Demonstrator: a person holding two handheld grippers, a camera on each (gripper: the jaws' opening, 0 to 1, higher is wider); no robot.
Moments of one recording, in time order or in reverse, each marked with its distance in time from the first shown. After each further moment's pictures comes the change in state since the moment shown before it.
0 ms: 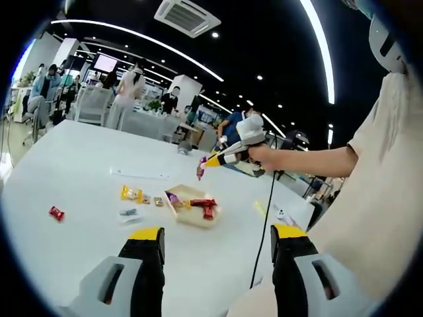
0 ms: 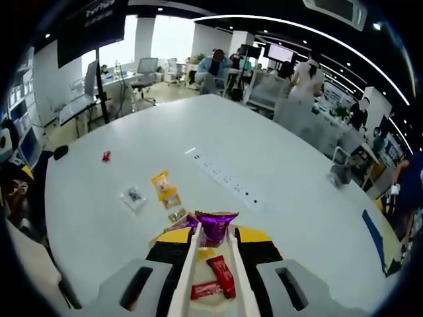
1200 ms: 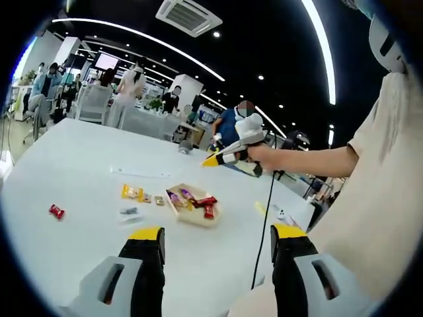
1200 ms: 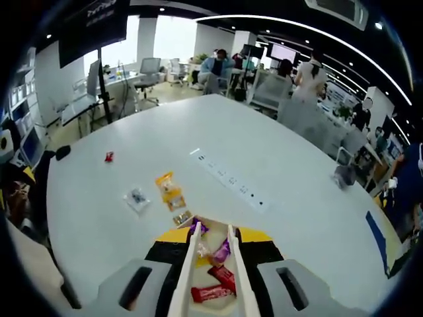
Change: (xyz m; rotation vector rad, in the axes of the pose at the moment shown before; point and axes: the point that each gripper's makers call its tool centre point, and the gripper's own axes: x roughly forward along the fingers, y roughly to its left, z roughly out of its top) left arm 0.001 0.003 -0.001 -0.009 0.001 0.007; right arm 0.009 0.013 0.005 -0.004 0.000 0.028
